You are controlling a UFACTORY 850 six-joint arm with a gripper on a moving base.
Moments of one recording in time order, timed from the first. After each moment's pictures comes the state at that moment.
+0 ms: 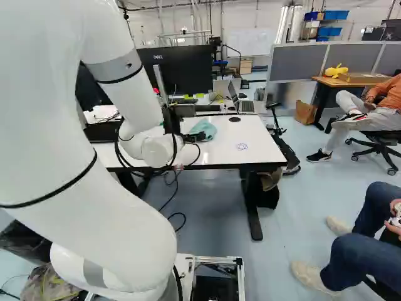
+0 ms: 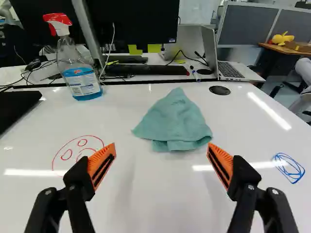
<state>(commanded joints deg) -1.4 -0.1 -19.9 0.0 49.7 0.0</state>
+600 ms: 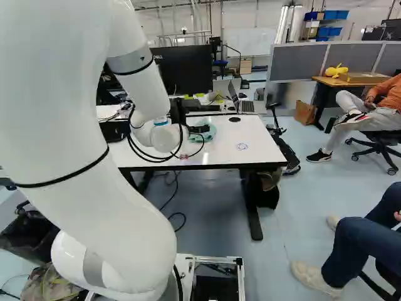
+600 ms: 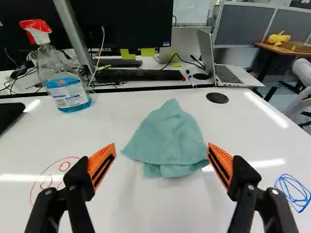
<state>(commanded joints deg) -3.3 -5.1 -28.5 0.0 46.0 0.0</state>
